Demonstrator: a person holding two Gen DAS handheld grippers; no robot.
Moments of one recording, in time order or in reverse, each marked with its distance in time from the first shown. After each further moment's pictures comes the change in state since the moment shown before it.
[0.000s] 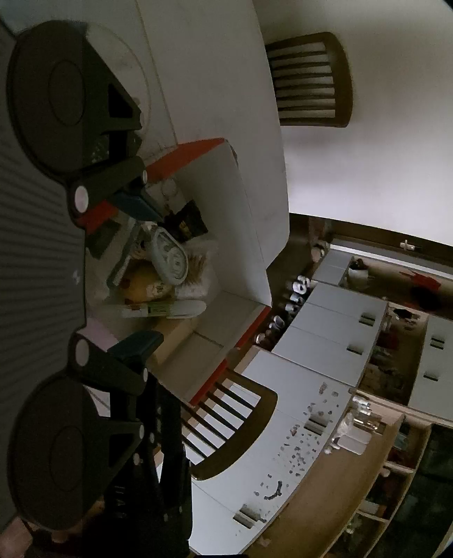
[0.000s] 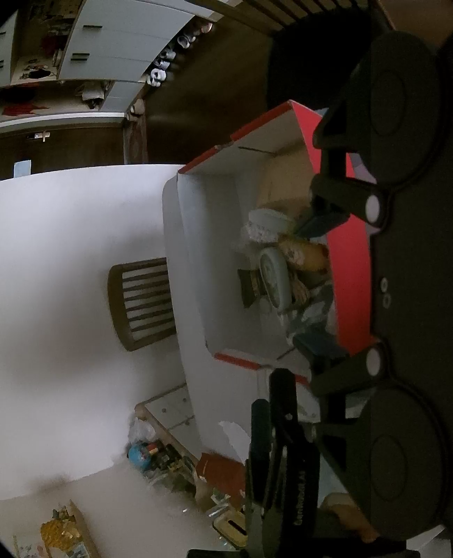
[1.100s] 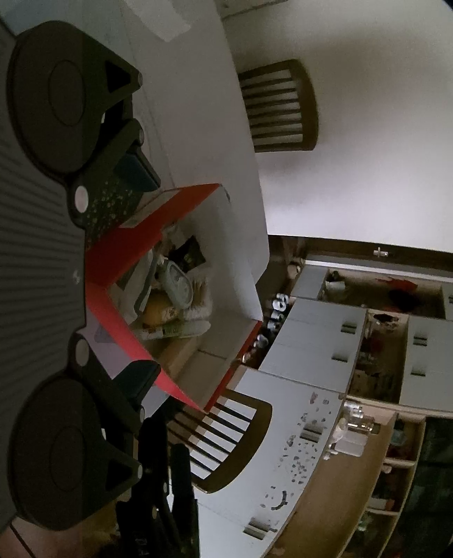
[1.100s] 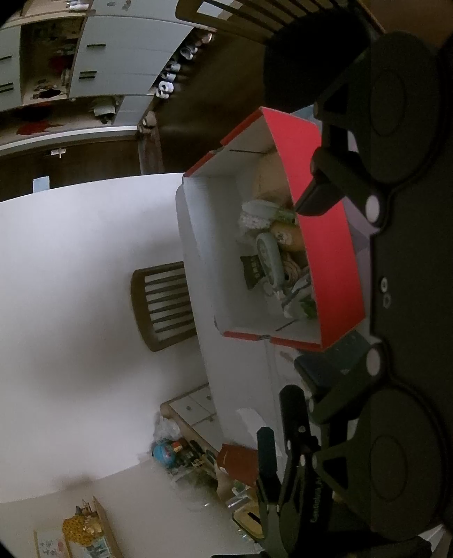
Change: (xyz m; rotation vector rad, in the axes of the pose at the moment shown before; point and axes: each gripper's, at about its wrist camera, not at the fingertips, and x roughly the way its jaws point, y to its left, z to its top) left arm -0.059 -0.003 -0.034 0.069 -0.084 0.095; right arm -0.038 0.031 -0.033 0.052 -0.093 -0.028
